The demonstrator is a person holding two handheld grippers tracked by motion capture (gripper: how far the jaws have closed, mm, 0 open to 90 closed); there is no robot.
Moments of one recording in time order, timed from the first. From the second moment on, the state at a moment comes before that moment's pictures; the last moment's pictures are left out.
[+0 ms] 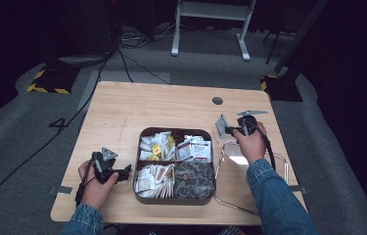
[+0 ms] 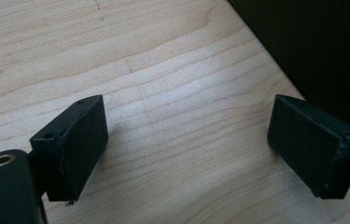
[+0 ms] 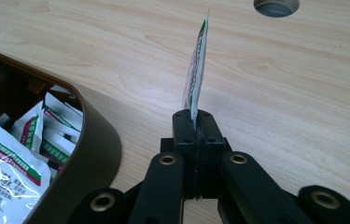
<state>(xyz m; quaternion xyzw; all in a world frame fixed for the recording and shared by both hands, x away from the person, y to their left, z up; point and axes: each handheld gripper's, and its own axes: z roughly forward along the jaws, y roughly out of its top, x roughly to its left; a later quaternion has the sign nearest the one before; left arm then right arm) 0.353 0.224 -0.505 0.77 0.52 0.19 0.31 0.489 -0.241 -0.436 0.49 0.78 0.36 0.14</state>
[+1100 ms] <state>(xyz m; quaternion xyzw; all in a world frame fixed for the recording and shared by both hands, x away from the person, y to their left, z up) 0.353 0.224 -0.505 0.77 0.52 0.19 0.31 0.491 -0.236 -0.451 0.51 0.77 0.35 0.14</state>
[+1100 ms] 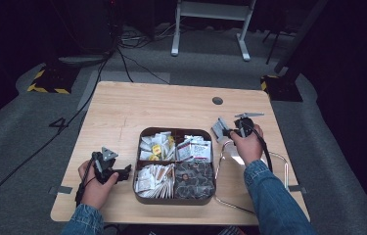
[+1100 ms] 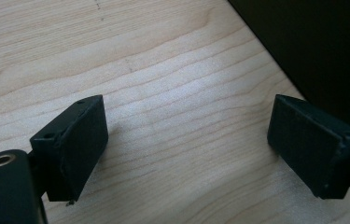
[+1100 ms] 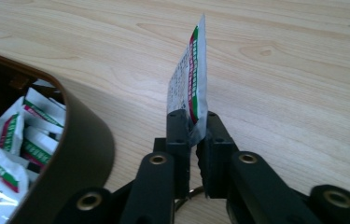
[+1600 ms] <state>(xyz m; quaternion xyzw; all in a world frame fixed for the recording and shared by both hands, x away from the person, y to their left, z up) 0.353 0.224 -0.505 0.77 0.52 0.19 0.31 0.498 -0.247 -0.463 0.52 0.77 0.32 0.17</state>
